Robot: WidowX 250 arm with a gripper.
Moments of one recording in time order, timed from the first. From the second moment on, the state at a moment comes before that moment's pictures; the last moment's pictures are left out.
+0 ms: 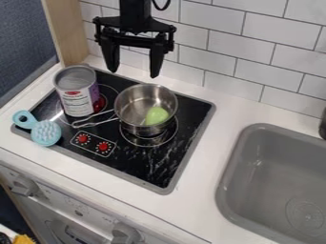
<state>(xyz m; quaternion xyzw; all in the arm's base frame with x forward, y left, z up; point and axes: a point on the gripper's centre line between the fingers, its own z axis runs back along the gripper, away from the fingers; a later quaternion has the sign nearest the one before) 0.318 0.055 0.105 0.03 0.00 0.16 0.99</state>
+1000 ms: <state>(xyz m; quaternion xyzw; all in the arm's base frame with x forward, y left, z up) 0.274 0.157 0.094 -0.01 -0.01 0.36 0.93</state>
